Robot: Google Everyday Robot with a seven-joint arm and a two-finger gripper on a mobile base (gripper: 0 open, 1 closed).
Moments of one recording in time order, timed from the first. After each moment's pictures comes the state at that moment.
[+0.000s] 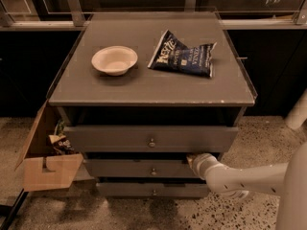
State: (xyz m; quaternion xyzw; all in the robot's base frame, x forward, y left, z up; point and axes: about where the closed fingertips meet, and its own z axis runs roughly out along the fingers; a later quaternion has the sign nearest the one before) arm 0.596 -0.167 0.429 -0.22 0.88 0.04 0.43
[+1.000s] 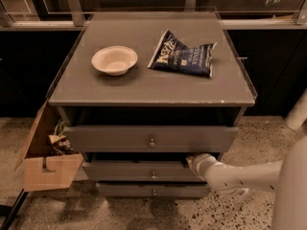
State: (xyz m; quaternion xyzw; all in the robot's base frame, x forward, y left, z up) arm 0.595 -0.164 0.420 -0.23 0.88 0.04 0.41
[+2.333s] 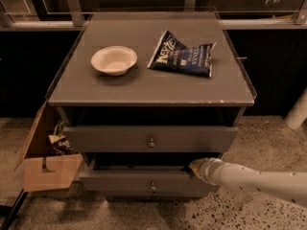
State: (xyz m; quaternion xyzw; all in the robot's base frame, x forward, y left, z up) arm 0.561 -0.174 0.414 -0.31 0.88 0.08 0.36
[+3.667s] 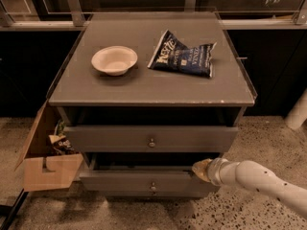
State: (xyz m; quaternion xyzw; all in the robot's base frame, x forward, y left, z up) arm 0.536 -0.178 0.439 -0.44 0.81 0.12 0.37
